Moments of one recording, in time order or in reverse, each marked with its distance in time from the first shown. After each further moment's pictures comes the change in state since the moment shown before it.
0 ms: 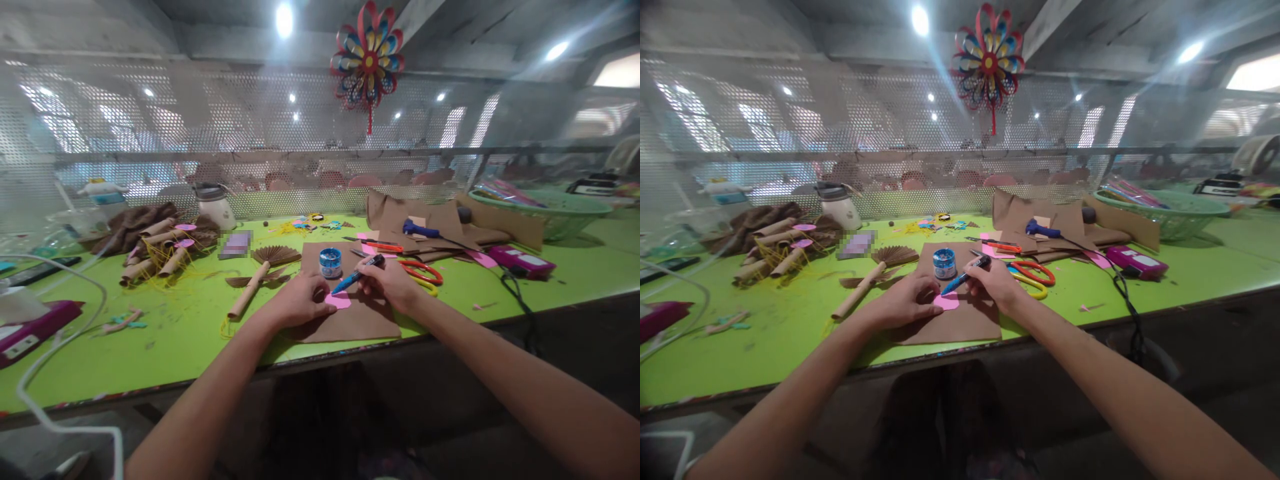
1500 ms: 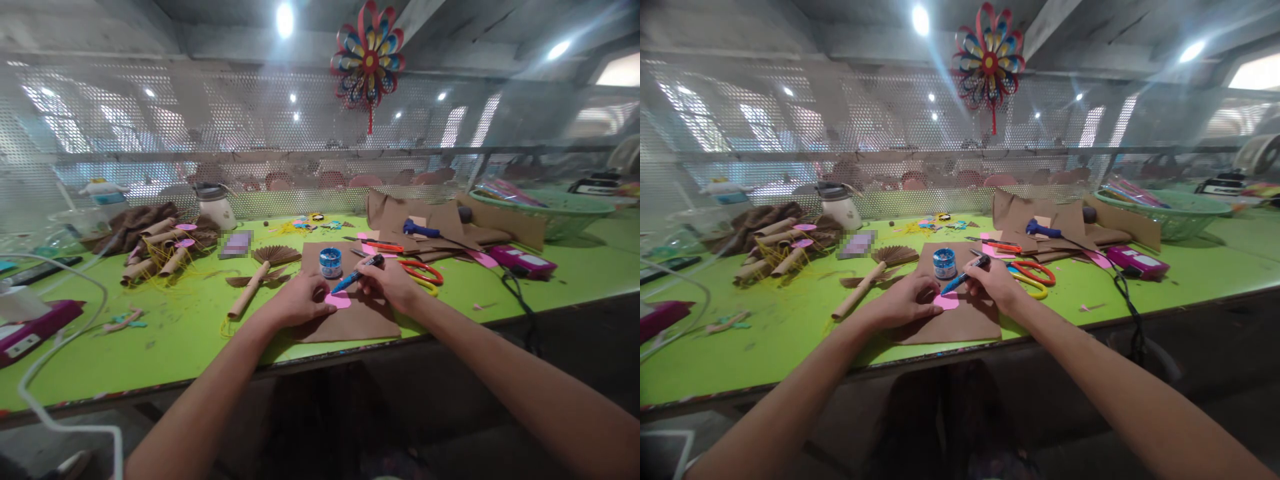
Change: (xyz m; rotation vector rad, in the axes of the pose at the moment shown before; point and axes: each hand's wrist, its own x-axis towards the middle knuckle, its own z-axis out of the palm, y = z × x) left_hand 0.000 -0.005 0.003 0.004 0.010 0.010; right_hand -0.002 -0.003 0.002 -0.008 -0.005 0.016
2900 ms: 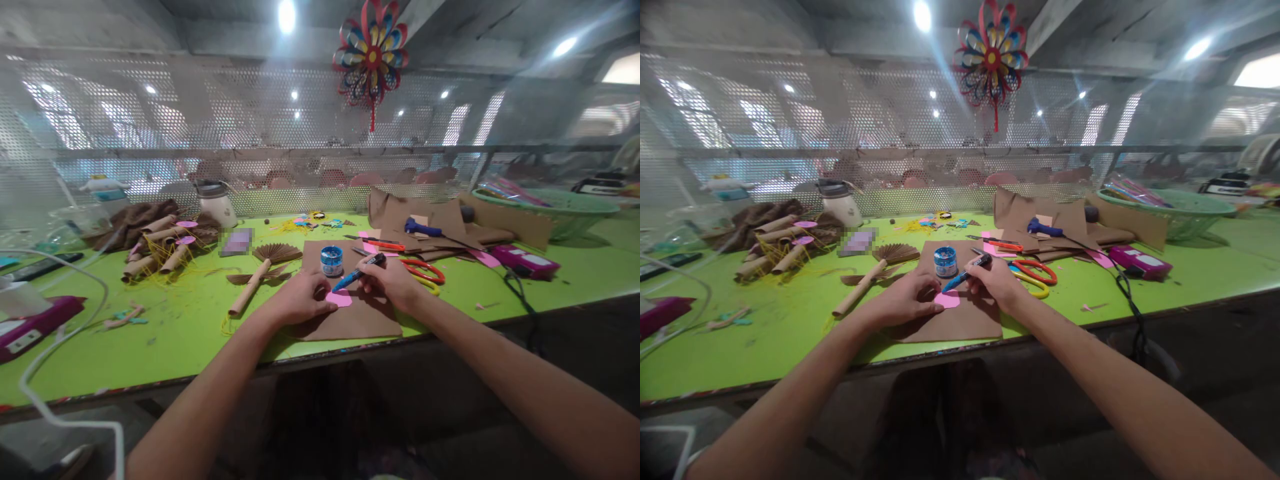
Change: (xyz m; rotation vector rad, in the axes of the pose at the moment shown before) left_hand -0.003 0.006 -0.003 -0.007 -0.022 -0.046; right_hand 0.000 0.002 -0.001 -0.028 0.000 -0.006
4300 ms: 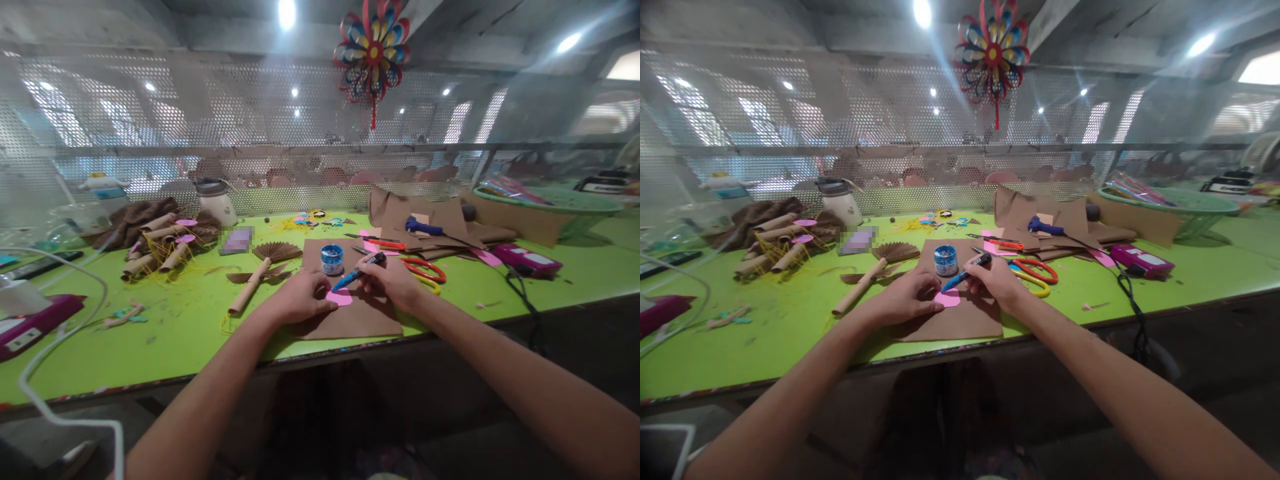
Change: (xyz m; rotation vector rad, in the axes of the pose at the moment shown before) left_hand 0.001 0.000 0.000 0.018 0.009 0.034; right_hand 0.001 0.001 -0.001 -0.011 -0.021 0.001
